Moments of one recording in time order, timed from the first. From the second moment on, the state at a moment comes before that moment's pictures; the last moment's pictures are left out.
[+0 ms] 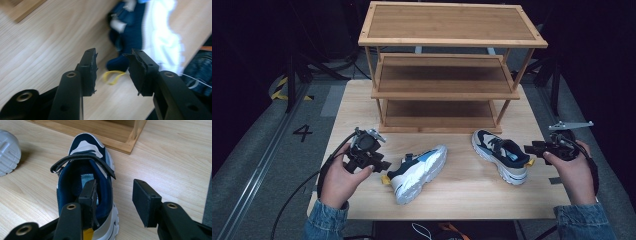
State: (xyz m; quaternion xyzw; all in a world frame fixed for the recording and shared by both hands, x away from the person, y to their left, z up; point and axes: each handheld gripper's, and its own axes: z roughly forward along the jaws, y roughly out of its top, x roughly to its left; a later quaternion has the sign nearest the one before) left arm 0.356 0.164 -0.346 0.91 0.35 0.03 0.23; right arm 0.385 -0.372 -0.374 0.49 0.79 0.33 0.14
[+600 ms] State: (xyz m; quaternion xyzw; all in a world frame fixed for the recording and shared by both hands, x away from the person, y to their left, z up) left arm 0.366 0.124 -0.380 0.91 0.36 -0.03 0.21; right arm 0.387 -0.366 -0.378 0.49 0.80 0.33 0.14
